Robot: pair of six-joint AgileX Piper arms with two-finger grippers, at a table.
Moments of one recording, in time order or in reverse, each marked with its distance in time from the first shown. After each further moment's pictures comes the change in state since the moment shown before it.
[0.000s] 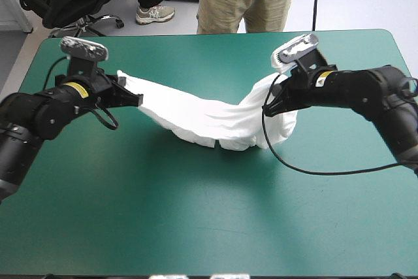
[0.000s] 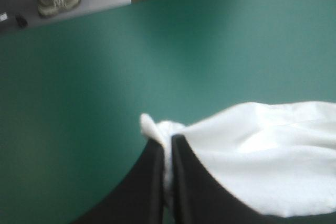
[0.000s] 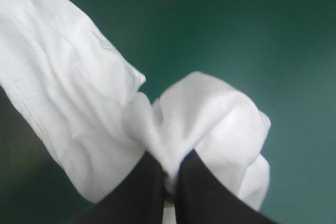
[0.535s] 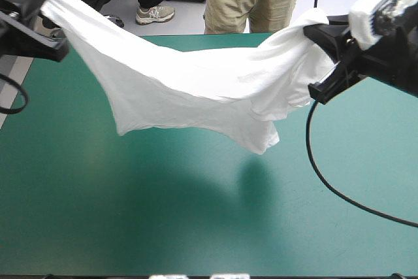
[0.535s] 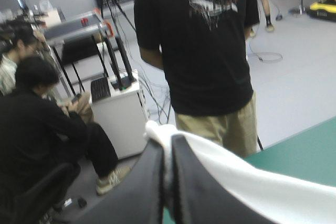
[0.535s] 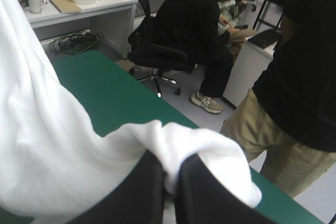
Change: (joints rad) left arm 0.000 -0.042 -0.680 0.000 0.179 0.192; right arm 0.000 -0.149 -0.511 0.054 0.141 -0.079
